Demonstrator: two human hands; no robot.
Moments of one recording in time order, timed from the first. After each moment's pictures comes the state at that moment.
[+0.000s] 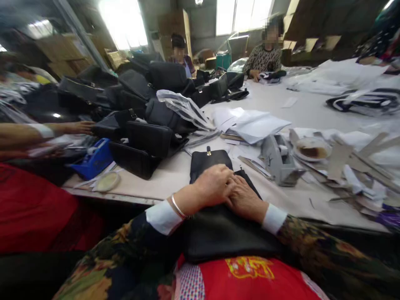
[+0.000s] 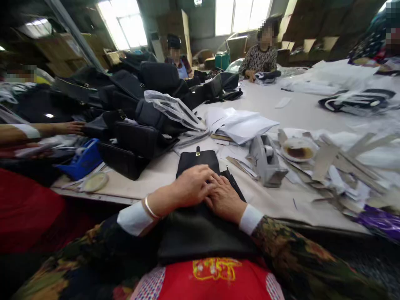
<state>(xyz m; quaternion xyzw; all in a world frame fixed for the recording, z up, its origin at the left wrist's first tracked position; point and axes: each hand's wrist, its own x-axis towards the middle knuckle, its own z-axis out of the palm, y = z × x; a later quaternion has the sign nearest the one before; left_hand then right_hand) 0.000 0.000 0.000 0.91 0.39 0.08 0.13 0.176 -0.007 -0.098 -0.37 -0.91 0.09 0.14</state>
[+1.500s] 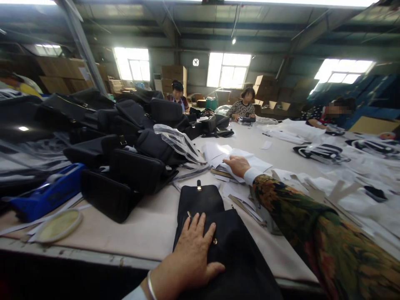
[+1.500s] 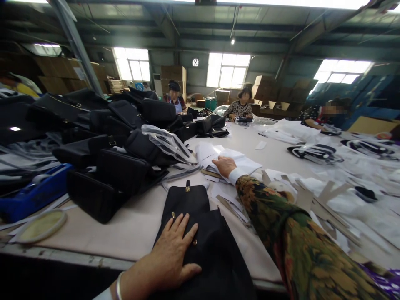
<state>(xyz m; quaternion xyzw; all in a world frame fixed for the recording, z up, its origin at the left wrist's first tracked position) -0.041 -0.024 -0.050 0.83 0.51 0.05 0.21 0.200 0.258 -0.006 -0.52 -0.85 -0.12 -0.03</state>
